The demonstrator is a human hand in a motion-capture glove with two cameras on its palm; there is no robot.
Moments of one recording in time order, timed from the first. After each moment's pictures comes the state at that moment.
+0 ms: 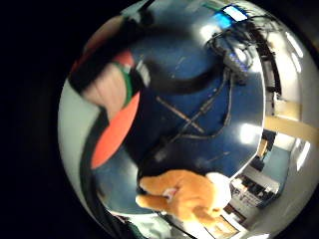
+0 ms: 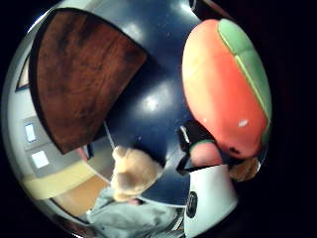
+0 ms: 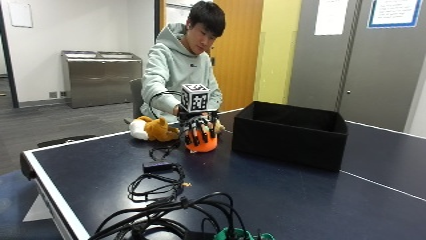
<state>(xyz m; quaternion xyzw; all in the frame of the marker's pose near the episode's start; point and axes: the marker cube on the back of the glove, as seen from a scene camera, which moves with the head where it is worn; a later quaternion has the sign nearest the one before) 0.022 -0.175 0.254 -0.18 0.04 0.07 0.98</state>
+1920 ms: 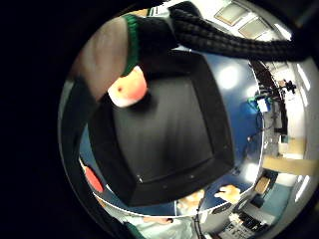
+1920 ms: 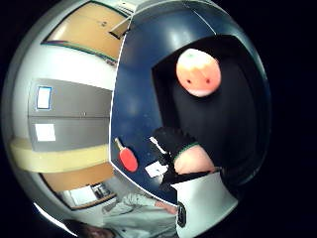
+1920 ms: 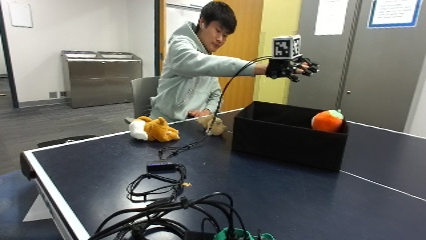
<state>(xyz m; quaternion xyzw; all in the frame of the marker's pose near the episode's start) -0.356 -0.330 0.119 -0.08 -0.04 -0.24 0.97</state>
